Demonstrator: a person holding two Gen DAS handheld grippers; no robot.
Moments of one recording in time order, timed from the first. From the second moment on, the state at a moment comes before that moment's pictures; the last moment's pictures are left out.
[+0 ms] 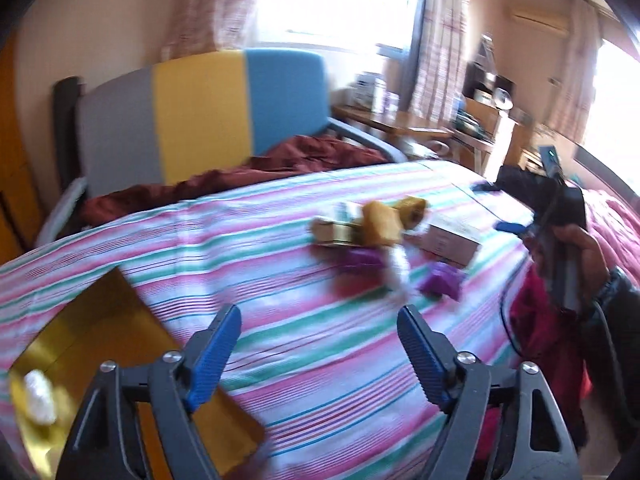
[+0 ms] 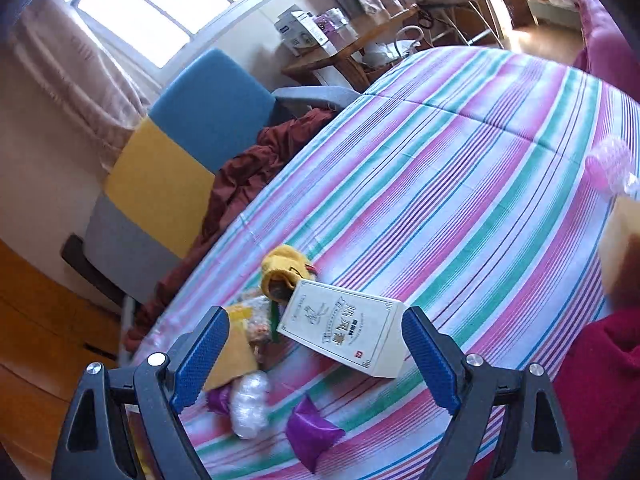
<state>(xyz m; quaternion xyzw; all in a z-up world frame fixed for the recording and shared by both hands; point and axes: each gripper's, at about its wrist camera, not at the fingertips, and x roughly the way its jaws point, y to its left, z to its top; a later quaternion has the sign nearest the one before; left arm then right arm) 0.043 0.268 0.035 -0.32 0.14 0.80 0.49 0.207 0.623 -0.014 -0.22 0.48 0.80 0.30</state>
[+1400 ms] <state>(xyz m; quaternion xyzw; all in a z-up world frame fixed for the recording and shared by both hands) 0.076 0.492 -0.055 -0.54 0.11 0.68 0.49 0.222 0.629 -0.019 -0.14 0.53 0.80 0.23</state>
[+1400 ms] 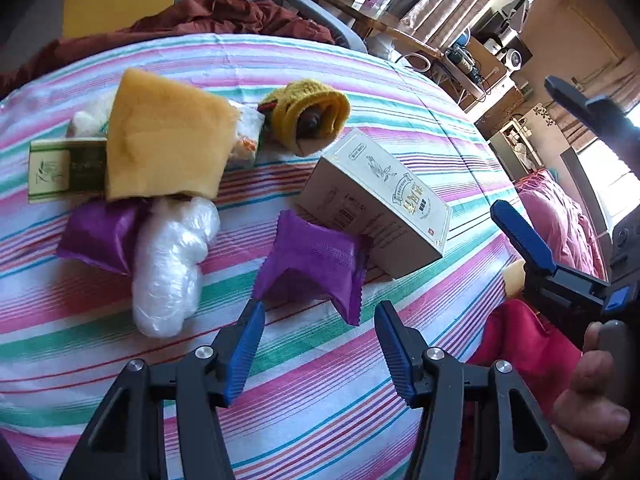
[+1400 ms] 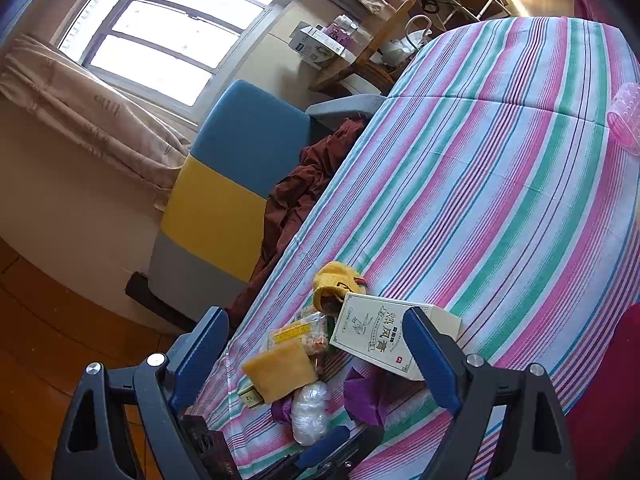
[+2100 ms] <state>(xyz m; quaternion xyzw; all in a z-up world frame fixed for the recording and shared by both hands) 0.091 0.532 -0.069 -0.42 0.25 0.68 0.55 0.217 0.629 -0.019 -0.16 0.53 0.80 0.23</state>
